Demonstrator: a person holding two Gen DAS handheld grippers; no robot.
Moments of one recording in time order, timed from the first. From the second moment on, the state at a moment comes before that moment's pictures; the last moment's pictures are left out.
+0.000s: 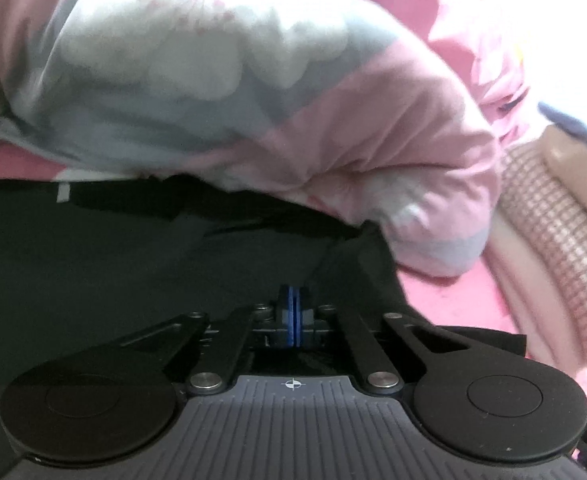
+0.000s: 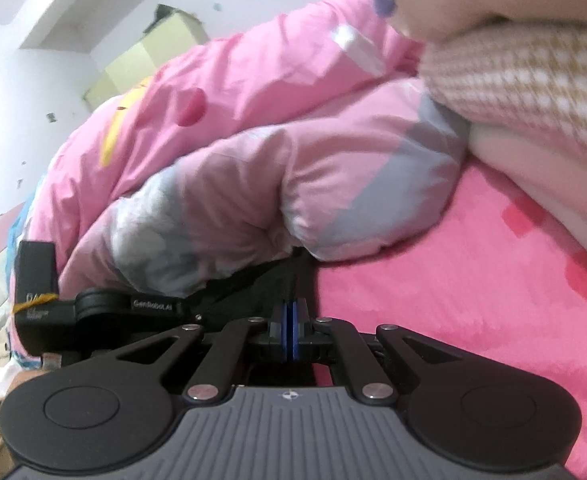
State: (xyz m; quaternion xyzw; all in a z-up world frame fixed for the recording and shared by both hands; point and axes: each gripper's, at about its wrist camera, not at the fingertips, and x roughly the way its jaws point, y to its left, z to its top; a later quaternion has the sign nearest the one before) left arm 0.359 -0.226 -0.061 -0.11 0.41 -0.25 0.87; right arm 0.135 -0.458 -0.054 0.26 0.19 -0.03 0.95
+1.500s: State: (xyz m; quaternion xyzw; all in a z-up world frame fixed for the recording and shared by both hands) left arm 0.319 -0.088 -0.071 -0.15 0.38 -0.18 0.90; right arm 0.107 -0.290 -0.062 -0.19 0.25 0.23 0.92
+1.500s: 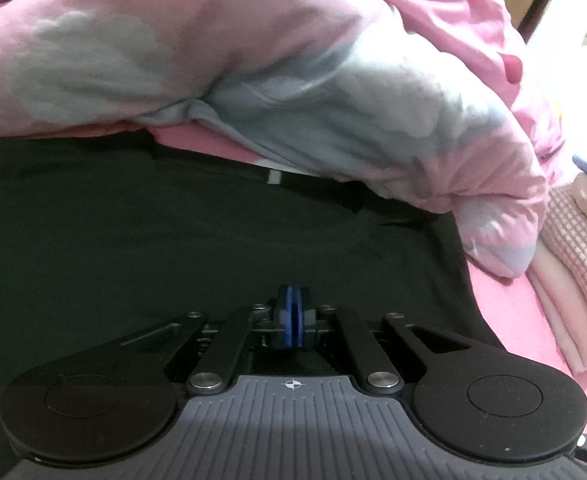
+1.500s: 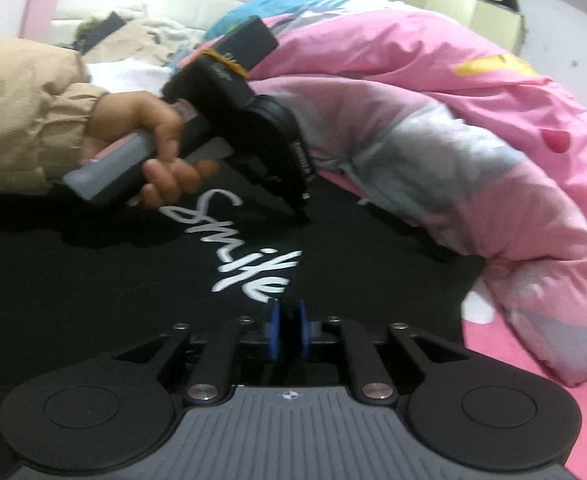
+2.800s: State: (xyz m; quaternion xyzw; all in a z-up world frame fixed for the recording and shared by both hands) left arm 0.296 -0.134 -0.071 -0.06 0.35 -0.19 0.92; right arm 0.111 -0.344 -0.073 -0.26 0.29 0.00 0.92
